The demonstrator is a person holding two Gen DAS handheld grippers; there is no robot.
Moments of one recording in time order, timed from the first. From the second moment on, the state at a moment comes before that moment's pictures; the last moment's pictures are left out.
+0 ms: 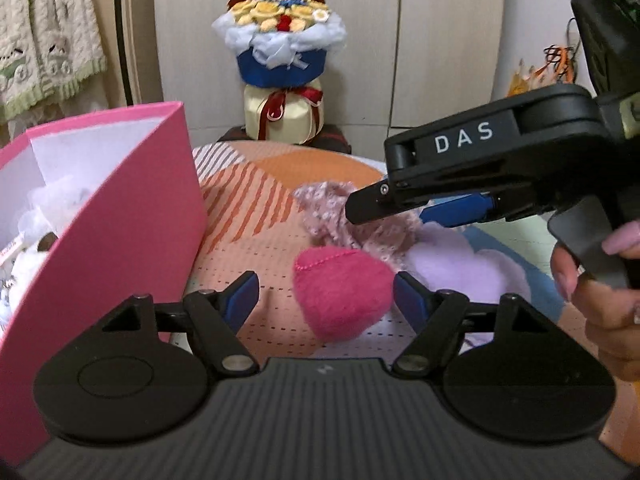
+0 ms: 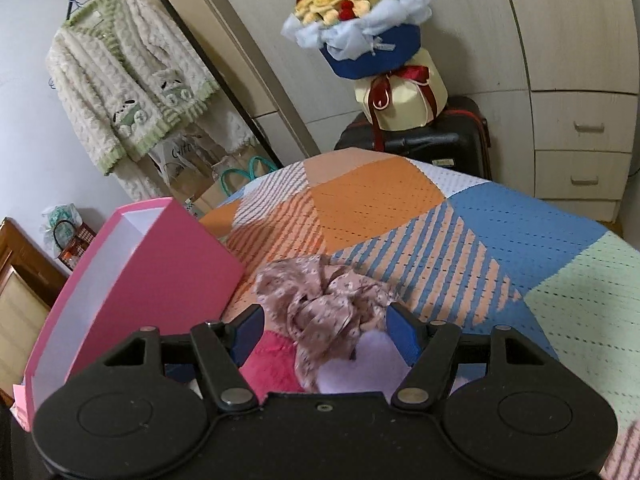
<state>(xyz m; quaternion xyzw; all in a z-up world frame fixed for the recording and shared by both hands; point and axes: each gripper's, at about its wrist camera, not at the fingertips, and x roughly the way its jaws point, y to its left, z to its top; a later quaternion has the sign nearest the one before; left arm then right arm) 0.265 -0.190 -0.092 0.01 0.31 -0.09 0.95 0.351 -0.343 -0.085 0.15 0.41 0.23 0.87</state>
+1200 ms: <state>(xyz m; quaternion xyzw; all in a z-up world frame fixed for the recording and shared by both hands) 0.226 -0.170 -0.081 -0.01 0.31 -0.14 0.94 0.273 -0.300 -0.039 0.03 0.31 0.24 0.92</state>
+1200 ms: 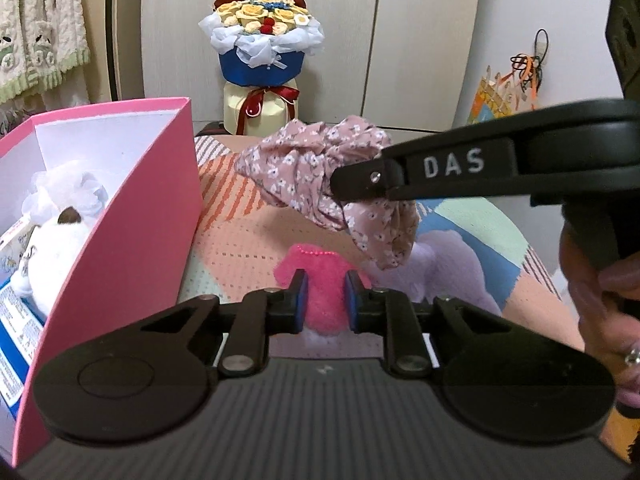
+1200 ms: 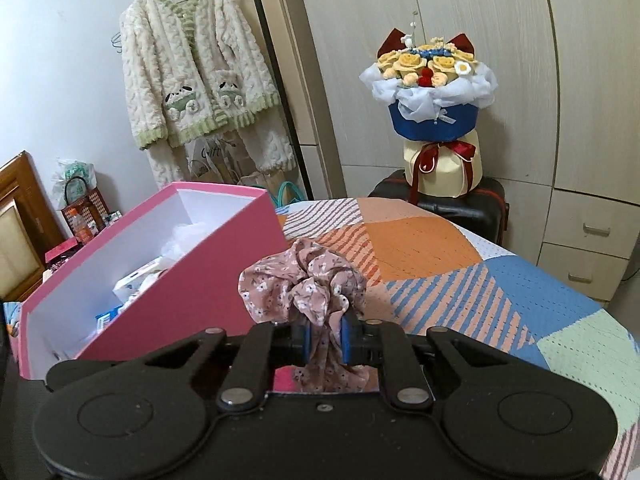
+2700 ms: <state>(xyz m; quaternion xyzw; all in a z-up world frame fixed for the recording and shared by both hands) 0.245 -0.170 -0.106 0.02 0.35 -0.12 0.93 0.213 -0.338 -0.066 0.07 0.33 0.15 0.93</state>
